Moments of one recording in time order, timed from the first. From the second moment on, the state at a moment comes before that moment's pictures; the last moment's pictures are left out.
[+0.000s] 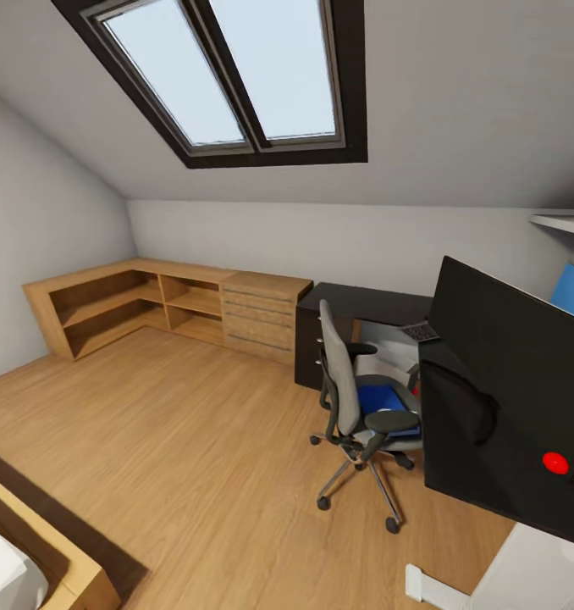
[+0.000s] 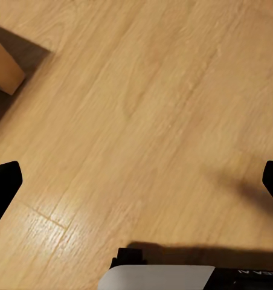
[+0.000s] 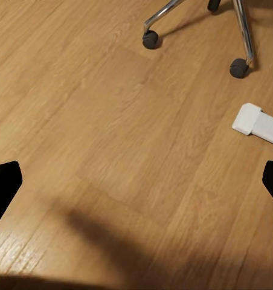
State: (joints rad) left arm 0.00 0.02 0.00 -0.29 0.08 -0.46 0.01; right arm -0.03 0.04 0.01 -0.32 0.11 -0.52 0.00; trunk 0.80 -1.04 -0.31
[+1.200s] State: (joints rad) left arm 0.00 0.00 0.00 -0.30 0.08 -0.46 0.01; right arm -0.03 0.02 0.01 -0.32 0.10 -0.55 0.00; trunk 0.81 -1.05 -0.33
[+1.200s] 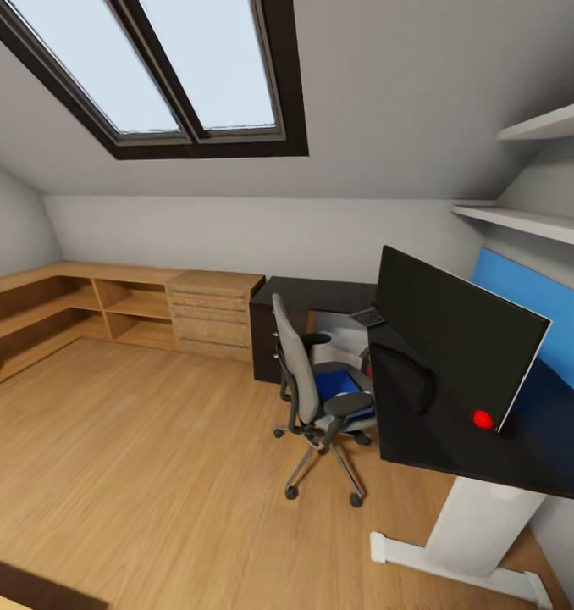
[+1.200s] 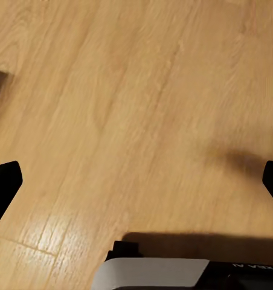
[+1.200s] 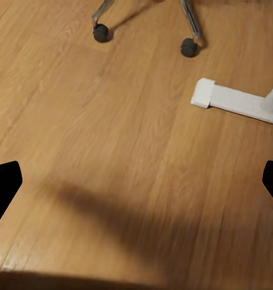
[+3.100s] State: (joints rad) left arm 0.00 0.01 0.02 -0.34 0.21 -0.33 0.01; right arm -0.03 0.01 0.01 -0.30 0.11 -0.57 0.00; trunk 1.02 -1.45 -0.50
